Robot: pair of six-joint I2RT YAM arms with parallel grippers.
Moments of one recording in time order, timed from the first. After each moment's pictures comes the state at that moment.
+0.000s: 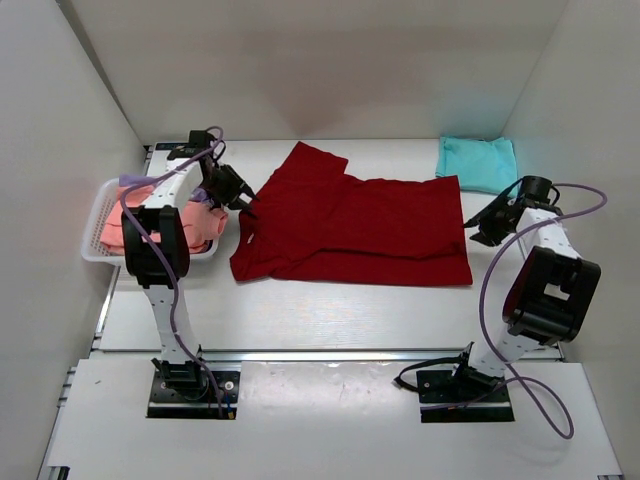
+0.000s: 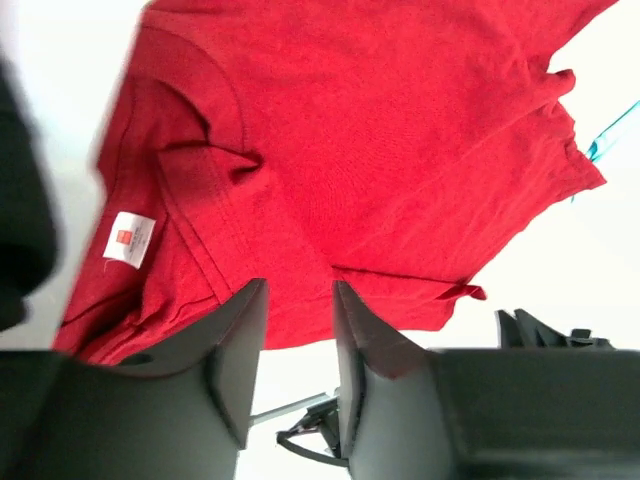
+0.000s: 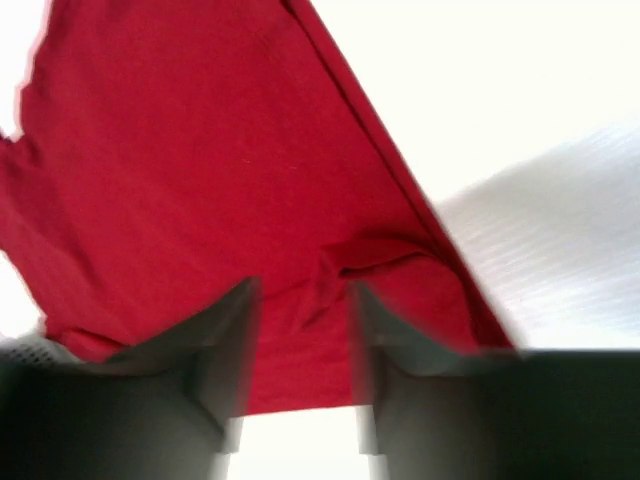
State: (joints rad) left arm -0.03 2.08 1.75 -0.86 0.43 -0.78; right arm -0.38 1.64 1.14 -0.54 -0.32 0.57
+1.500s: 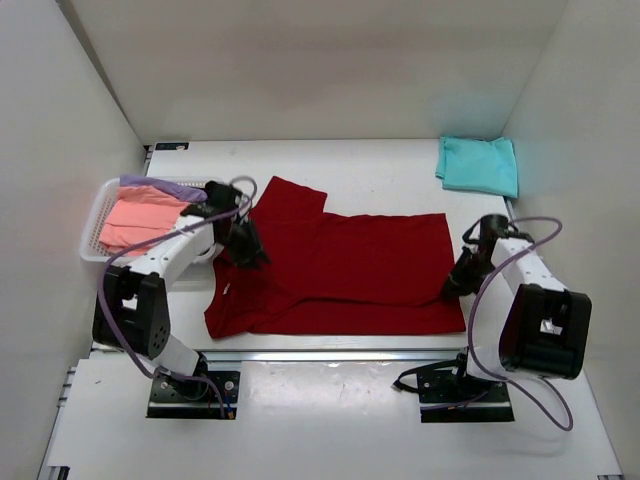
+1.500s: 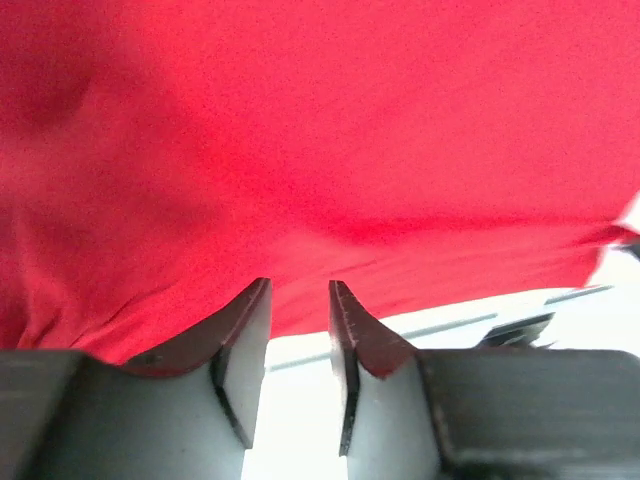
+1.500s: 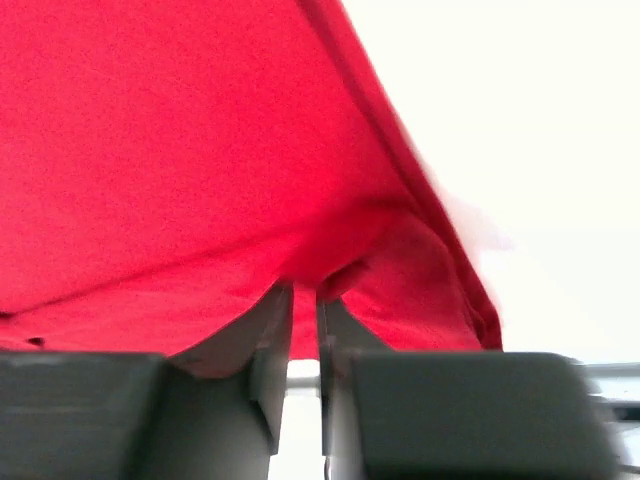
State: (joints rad) left arm -0.26 1.52 0.98 -0.77 0.29 -0.63; right arm -0.20 1.36 0.76 -0.82 -0.23 0.45
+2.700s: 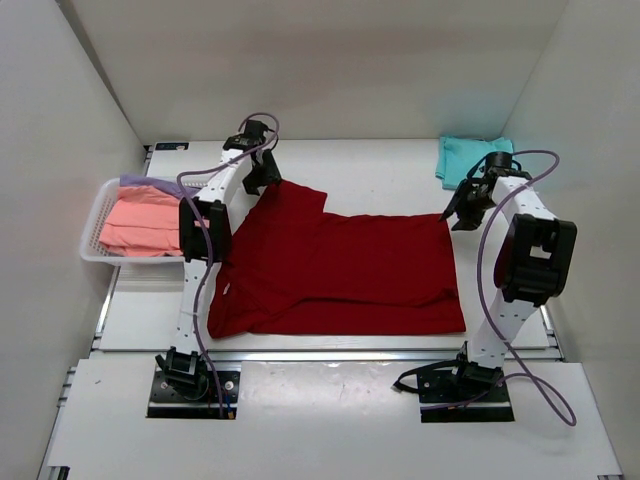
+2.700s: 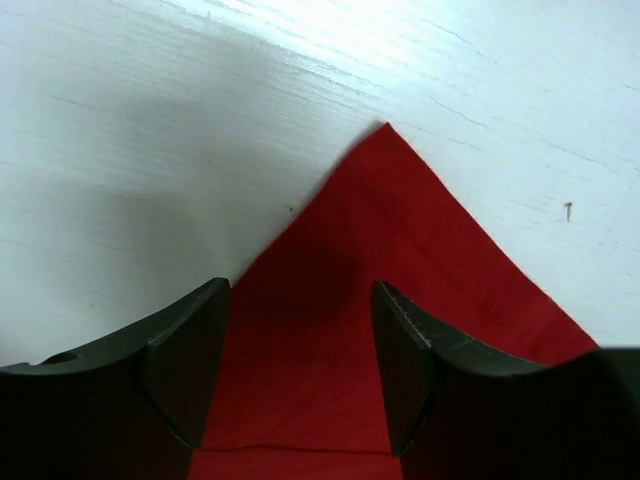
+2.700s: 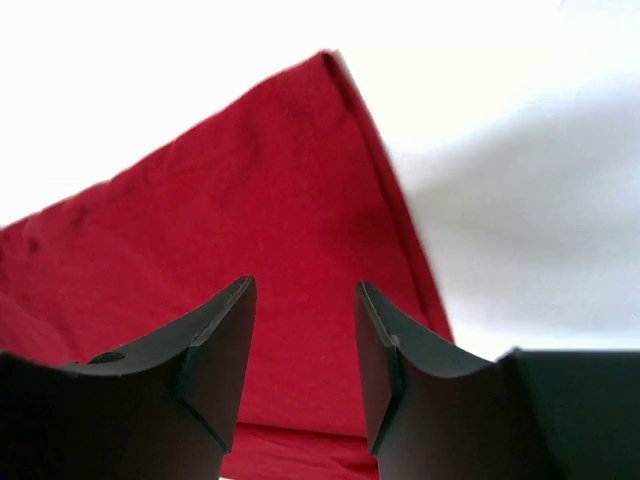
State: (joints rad) left arm -0.22 2.58 2.39 -0.91 -0.08 -0.55; right arm -0.20 1.88 1.43 -0.73 -0.28 0.37
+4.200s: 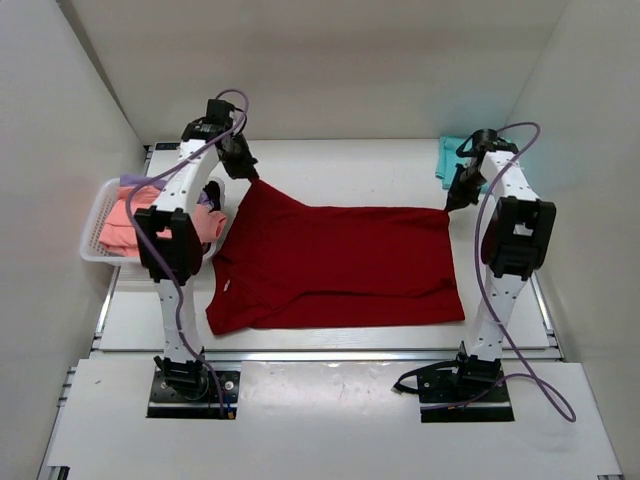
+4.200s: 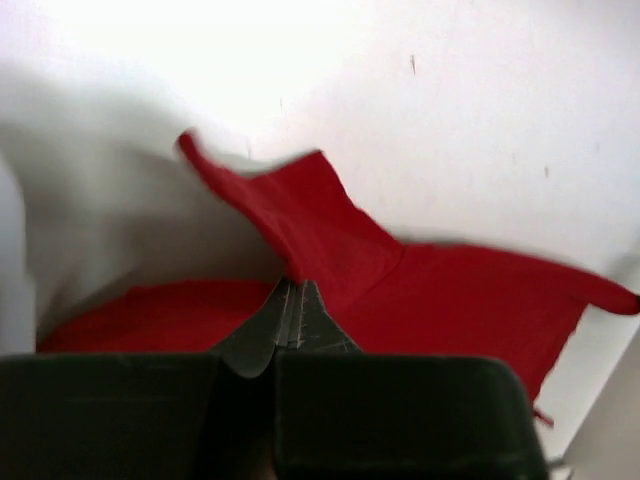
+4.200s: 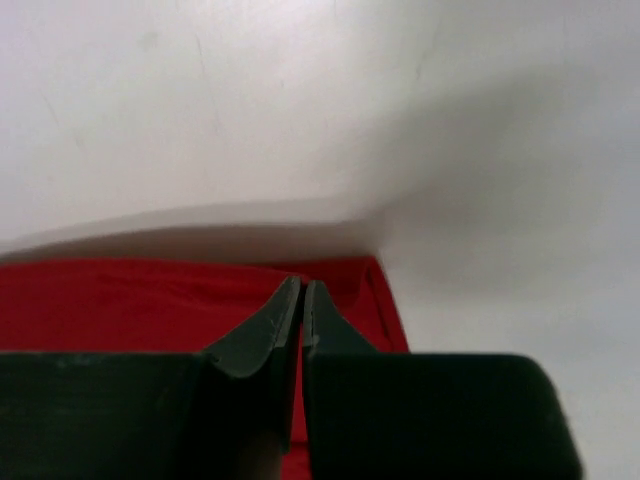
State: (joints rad) left arm -0.14 2.17 2.12 -0.93 0.15 -0.56; right arm -0.14 2.20 1.92 -0.96 -0.14 0.28
